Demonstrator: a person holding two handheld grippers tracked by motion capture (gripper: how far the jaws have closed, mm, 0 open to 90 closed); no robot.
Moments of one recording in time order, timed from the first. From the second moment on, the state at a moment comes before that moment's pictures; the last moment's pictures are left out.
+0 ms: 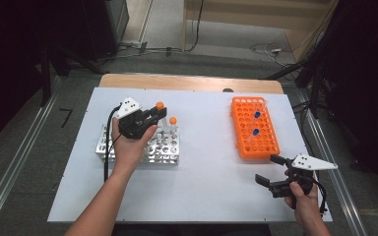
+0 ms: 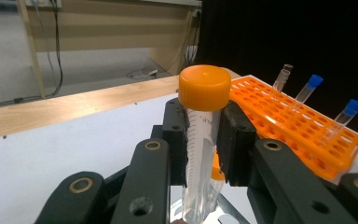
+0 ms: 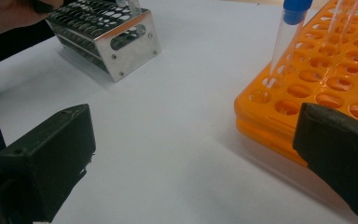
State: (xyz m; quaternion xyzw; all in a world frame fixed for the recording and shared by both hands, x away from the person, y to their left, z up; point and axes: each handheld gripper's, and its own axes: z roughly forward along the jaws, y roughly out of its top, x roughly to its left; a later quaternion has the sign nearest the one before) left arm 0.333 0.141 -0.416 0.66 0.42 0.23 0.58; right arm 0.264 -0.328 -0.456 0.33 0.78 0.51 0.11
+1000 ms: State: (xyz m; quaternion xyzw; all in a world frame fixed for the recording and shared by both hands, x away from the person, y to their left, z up) left arm 0.336 0.135 -0.433 0.71 0.44 0.20 0.51; right arm 0.265 -0.326 -0.457 0.33 0.78 0.52 0.11
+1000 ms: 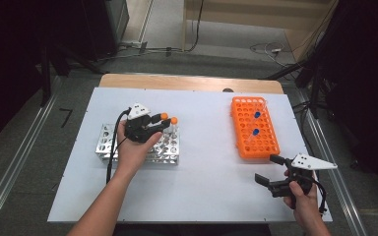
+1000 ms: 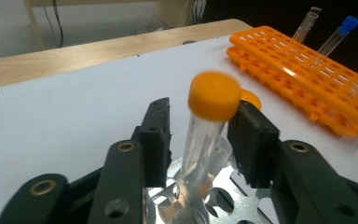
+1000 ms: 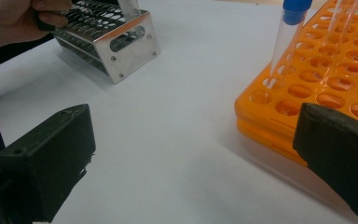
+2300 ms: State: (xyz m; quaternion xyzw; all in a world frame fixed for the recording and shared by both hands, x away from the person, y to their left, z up) left arm 0.220 0.154 -0.443 0.68 0.40 0.16 0.59; right arm 0.327 -0.296 -0.457 0.41 0.76 0.47 0.16
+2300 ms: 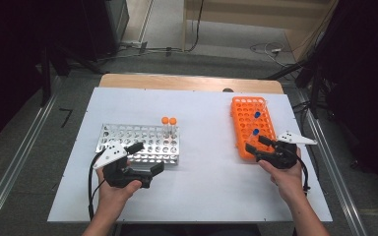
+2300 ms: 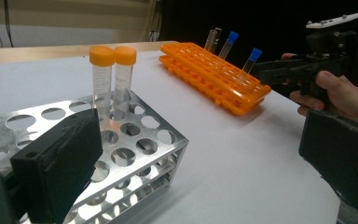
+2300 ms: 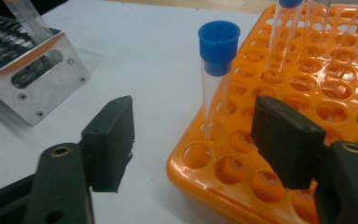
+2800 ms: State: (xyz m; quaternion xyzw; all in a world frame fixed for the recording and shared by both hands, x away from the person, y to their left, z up) left arm 0.218 0.152 -0.455 0.70 0.40 0.16 0.57; right arm 0.343 -0.280 -0.475 0.43 0.75 0.46 0.19
